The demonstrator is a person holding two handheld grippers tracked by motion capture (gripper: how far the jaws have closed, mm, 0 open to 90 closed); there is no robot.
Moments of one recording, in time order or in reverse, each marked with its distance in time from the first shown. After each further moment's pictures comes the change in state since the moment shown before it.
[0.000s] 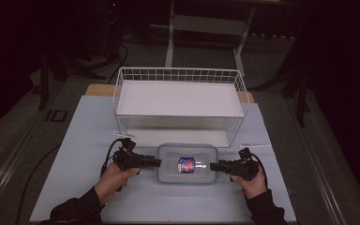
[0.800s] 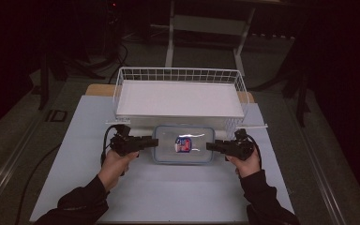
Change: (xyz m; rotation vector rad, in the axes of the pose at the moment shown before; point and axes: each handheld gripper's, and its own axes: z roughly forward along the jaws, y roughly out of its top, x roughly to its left) left arm 0.007 0.032 -0.013 -0.203 0.093 0.068; right arm 0.000 0.057 0.011 -0.075 -0.038 -0.109
